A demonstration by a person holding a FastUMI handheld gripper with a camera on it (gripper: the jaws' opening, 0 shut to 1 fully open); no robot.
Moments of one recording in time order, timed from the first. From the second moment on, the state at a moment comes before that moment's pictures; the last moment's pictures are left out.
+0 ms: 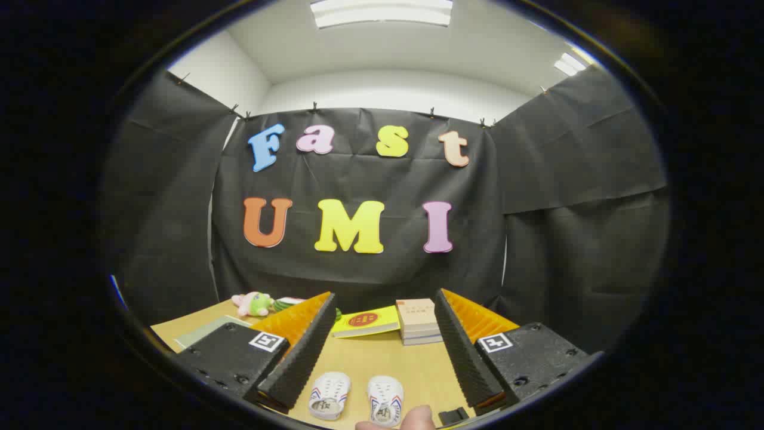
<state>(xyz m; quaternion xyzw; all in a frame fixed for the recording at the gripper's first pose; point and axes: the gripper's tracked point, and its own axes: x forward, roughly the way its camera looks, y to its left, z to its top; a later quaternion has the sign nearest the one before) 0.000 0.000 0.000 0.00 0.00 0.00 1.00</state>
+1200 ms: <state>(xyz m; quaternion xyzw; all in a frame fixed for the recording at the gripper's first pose) 0.003 0.015 -0.011 0.01 0.01 0.02 1.00</state>
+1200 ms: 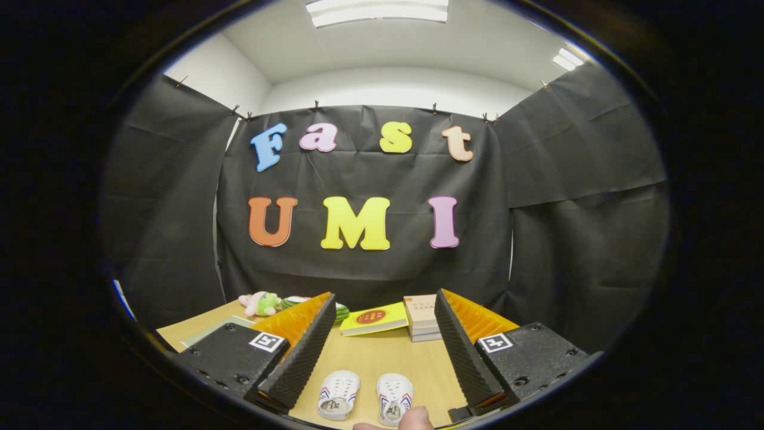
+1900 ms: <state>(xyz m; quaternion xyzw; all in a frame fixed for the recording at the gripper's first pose) 0.017 0.054 -0.056 0.05 0.06 0.13 0.99</state>
